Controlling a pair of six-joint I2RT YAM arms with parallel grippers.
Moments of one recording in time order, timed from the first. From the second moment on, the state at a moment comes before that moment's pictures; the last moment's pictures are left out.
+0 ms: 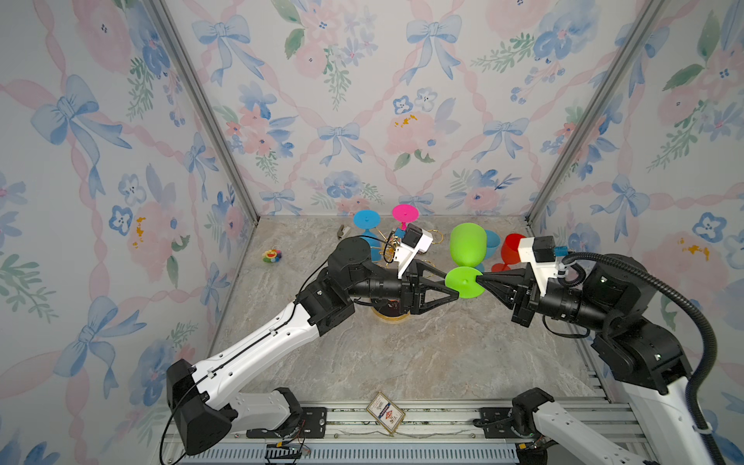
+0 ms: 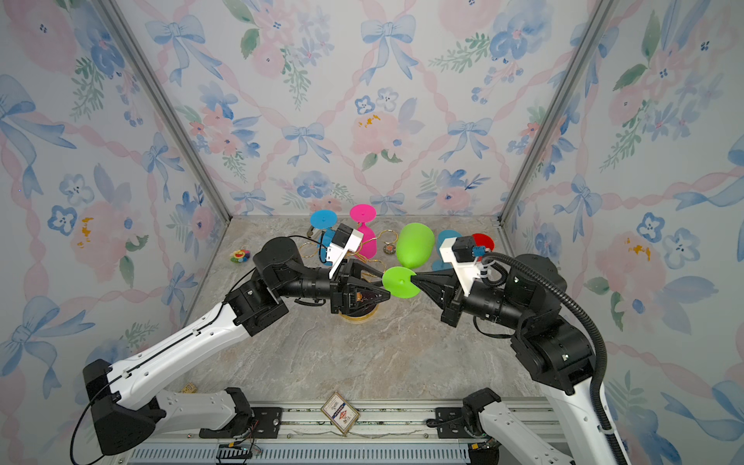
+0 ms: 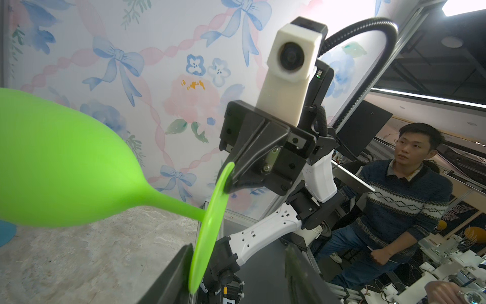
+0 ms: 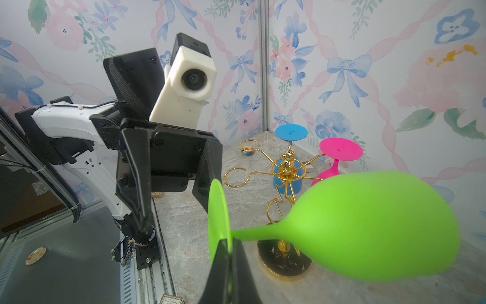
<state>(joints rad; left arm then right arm) -0.86 1.25 1.24 0.07 0.78 -0.53 0.40 0.82 1.34 -0.71 -0.68 -0.01</state>
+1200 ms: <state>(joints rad) -0.86 1.27 1.24 0.11 0.78 -0.55 0.40 0.78 1.32 -0.71 -0.69 0.00</state>
